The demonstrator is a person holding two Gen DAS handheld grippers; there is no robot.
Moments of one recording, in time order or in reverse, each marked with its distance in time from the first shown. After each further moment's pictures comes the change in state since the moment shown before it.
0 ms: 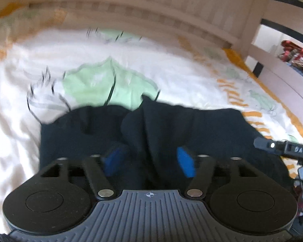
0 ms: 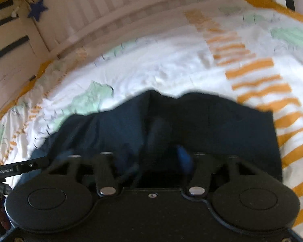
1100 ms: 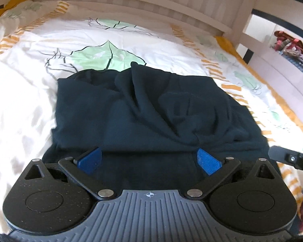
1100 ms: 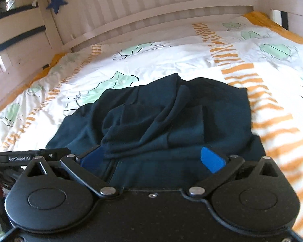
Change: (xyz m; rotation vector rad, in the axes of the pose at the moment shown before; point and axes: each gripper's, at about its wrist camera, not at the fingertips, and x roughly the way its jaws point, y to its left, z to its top) left arm -0.085 -0.021 -0.063 -0.027 0.085 -0.014; right arm -0.111 0.059 -0.070 -0.074 -0.008 -0.038
